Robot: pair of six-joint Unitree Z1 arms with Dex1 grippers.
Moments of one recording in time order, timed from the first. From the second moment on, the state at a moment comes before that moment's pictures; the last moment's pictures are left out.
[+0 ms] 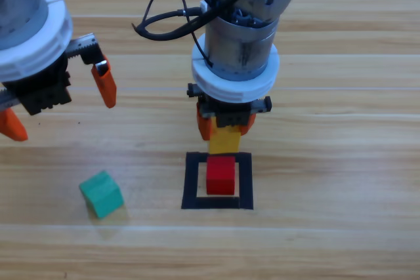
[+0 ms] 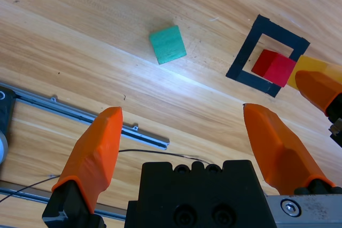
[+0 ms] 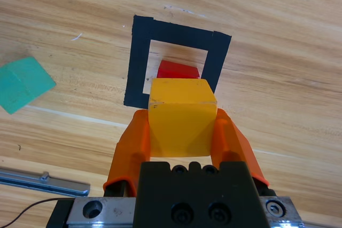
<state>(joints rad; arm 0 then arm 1) -0.87 1.71 -1.61 1.32 0.20 -1.39 1.02 2.39 -2.29 1.32 -0.08 0.82</state>
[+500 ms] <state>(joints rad) -0.87 1.71 -1.59 1.32 0.20 -1.39 1.02 2.45 -2.31 1.32 -0.08 0.82</state>
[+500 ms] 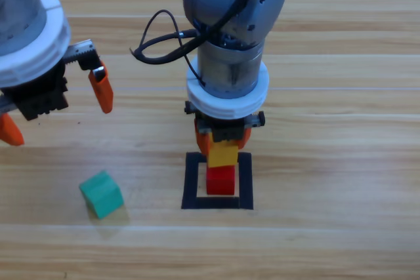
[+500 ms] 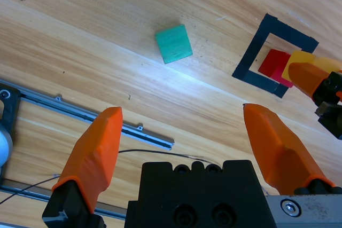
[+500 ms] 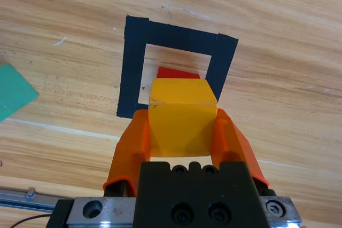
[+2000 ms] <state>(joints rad) -0.87 1.67 -1.57 1.31 0.19 -1.39 1.04 2.47 -2.32 1.35 -0.08 0.85</state>
